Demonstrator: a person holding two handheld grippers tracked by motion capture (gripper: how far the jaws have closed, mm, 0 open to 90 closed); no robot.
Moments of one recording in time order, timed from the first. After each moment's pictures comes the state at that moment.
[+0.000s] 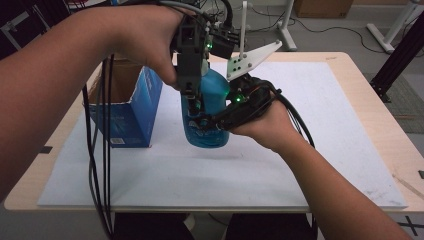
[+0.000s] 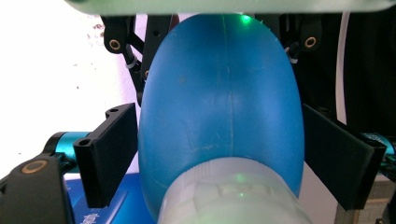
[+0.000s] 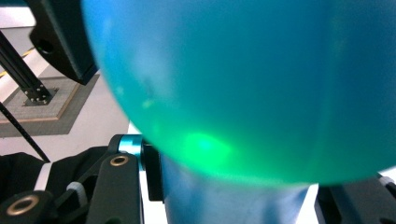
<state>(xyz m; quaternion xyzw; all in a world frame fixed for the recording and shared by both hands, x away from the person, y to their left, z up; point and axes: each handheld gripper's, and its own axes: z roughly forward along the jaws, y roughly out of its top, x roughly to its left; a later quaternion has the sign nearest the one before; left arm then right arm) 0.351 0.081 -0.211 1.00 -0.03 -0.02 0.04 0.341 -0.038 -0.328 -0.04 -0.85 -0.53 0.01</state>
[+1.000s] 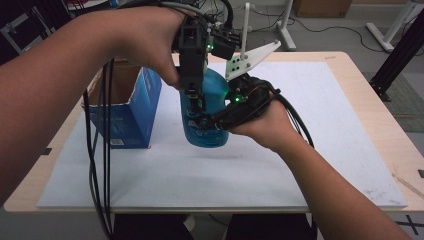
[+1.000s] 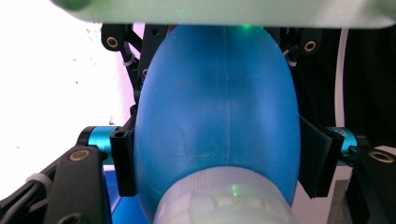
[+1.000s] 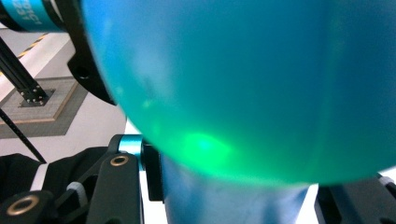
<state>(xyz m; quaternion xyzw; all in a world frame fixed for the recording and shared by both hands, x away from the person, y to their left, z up) 0.352 0.075 -0.211 1.00 -0.02 -0.03 0.03 0.342 -0.040 -0.328 -0.04 -0.85 -0.53 0.01</state>
